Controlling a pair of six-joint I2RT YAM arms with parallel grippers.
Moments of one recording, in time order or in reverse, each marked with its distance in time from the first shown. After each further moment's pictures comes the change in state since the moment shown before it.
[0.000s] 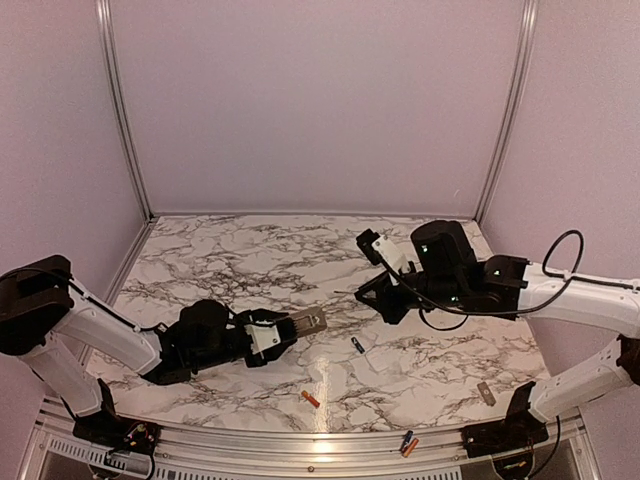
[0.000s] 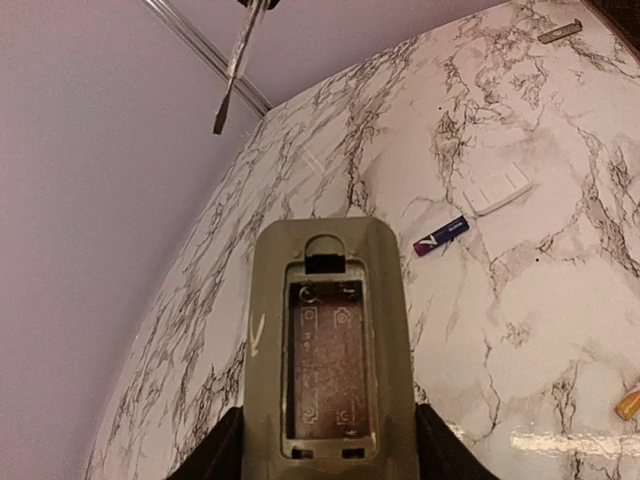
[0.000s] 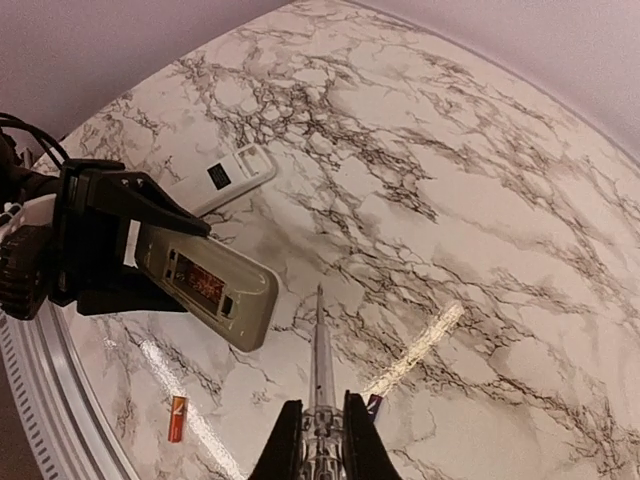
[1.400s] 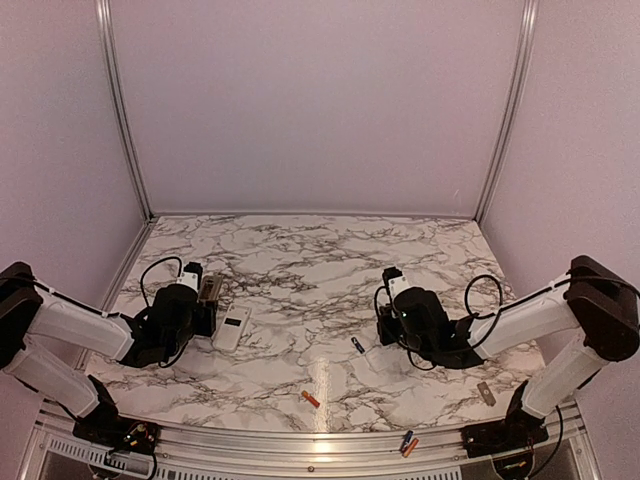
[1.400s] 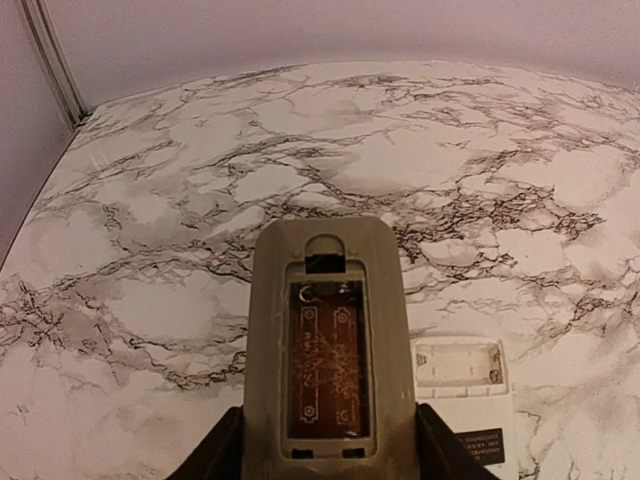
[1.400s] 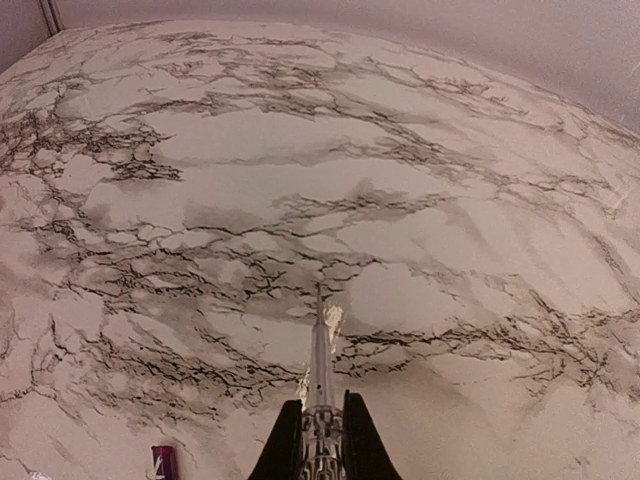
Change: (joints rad) left arm 0.307 -0.193 -0.093 -0.373 -0.480 -0.936; right arm -0.009 0.281 -0.400 0.693 0.589 0.200
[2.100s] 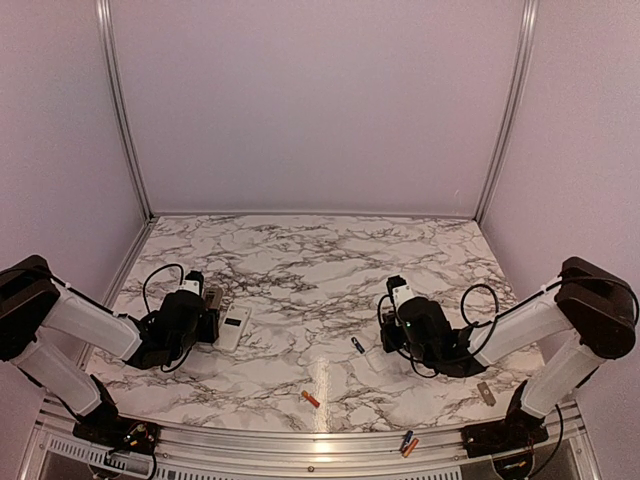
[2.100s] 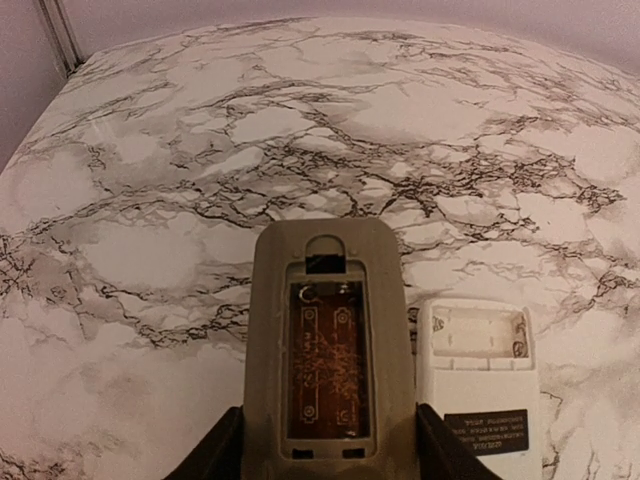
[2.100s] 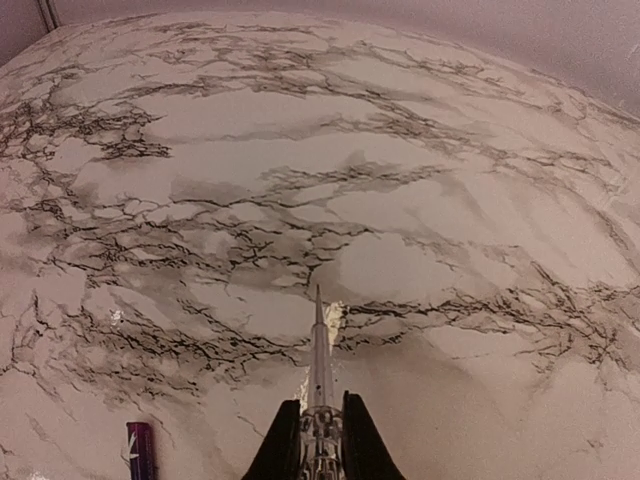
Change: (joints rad) left arm 0.000 0.096 -0.001 0.000 0.019 -0.117; right arm 0.000 0.029 -0.090 0.125 0.002 0.006
